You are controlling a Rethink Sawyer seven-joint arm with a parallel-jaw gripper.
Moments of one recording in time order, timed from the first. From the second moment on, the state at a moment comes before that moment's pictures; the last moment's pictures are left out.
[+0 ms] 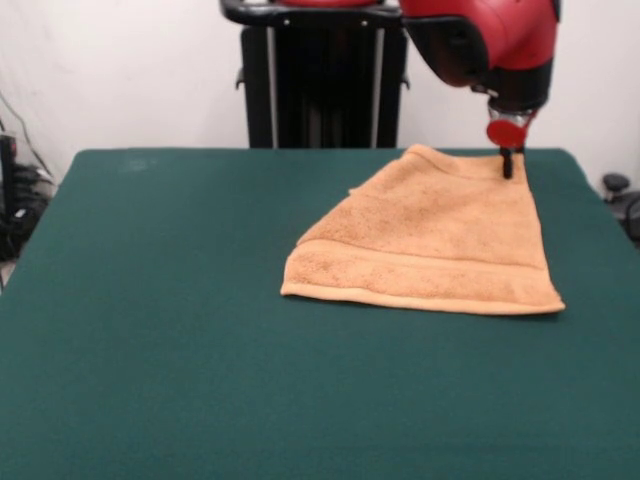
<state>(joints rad) -0.11 -0.44 0.44 2.04 -0.68 0.25 1.51</state>
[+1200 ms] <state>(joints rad) -0.12 -0.44 0.44 2.04 -0.68 0.23 1.51</state>
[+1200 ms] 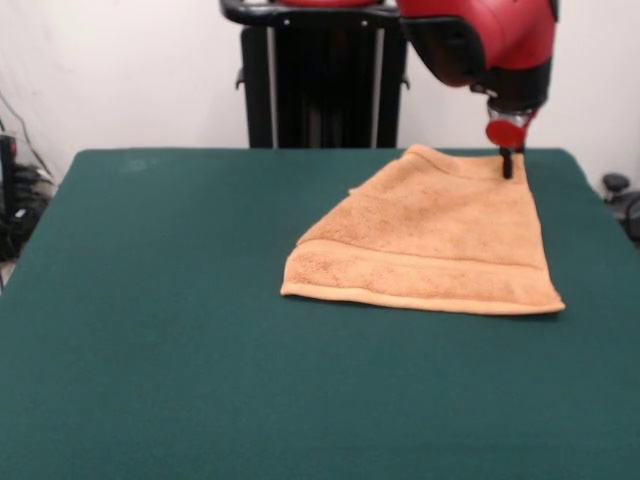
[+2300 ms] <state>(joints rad) -0.33 -0.56 0.56 2.10 -0.61 0.25 1.51</state>
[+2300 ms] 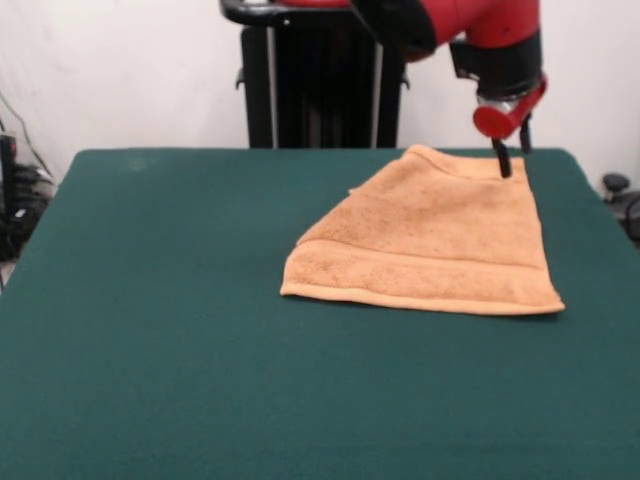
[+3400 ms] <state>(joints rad) -0.36 -0.72 0.63 2.12 -0.54 0.32 1.51</state>
